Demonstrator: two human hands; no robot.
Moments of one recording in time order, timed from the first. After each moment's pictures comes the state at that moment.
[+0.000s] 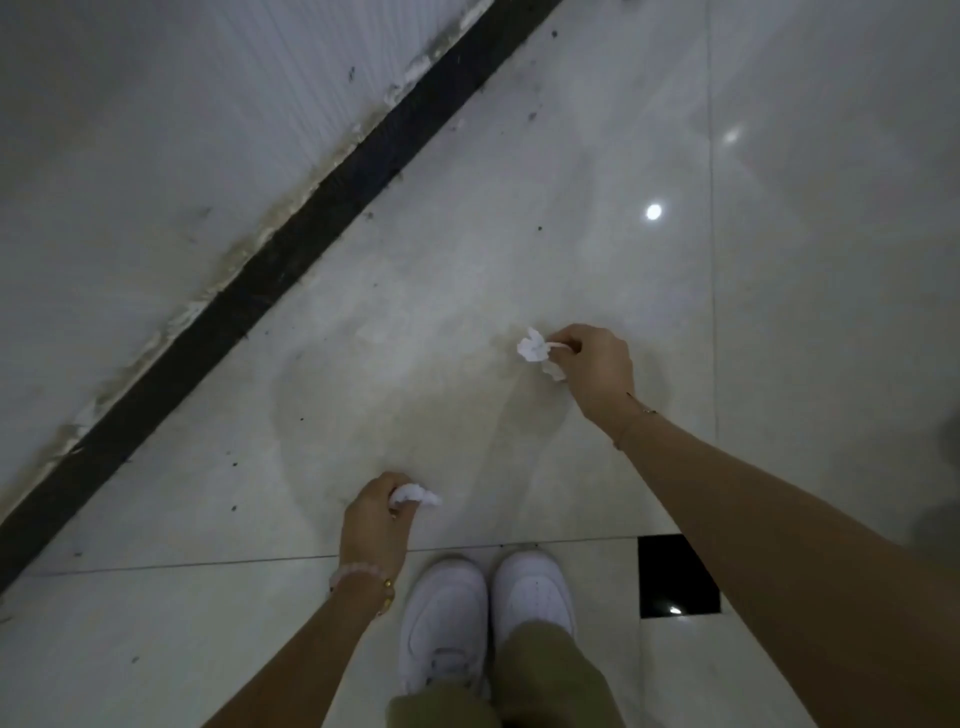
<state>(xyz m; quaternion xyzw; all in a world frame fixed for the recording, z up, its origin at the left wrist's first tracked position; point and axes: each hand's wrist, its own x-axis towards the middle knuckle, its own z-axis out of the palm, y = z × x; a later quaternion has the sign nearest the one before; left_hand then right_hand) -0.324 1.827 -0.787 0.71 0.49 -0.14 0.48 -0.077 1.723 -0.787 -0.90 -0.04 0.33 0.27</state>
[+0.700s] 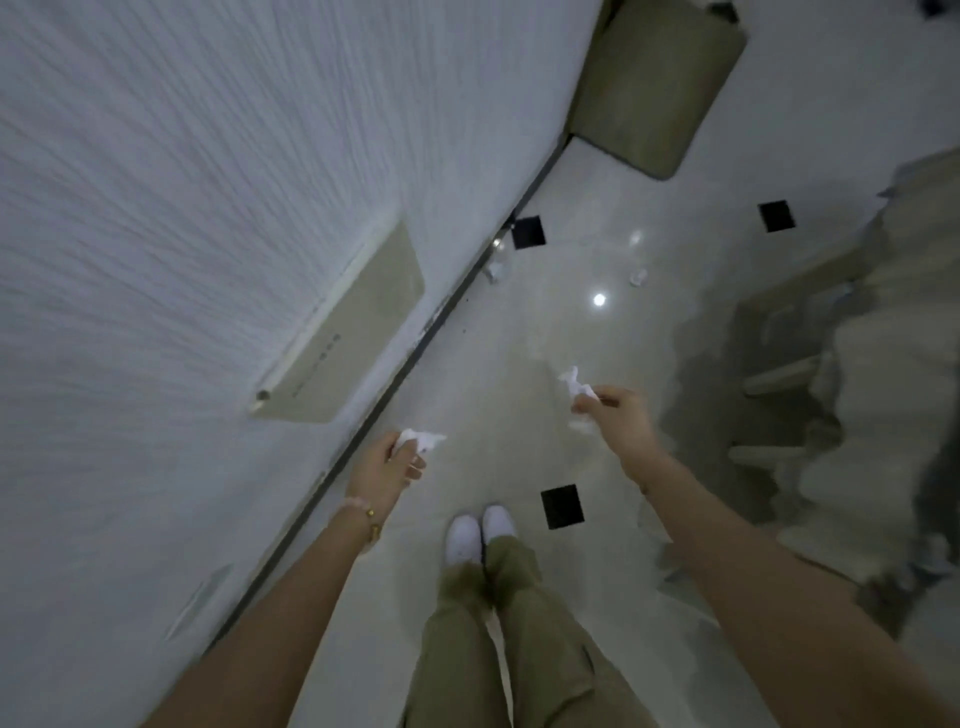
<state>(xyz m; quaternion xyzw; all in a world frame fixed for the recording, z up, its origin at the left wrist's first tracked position) -0.248 1.868 -0.189 0.69 0.40 -0.12 0.58 -0.093 1.639 -0.186 -0.84 0.13 0.30 0.44</state>
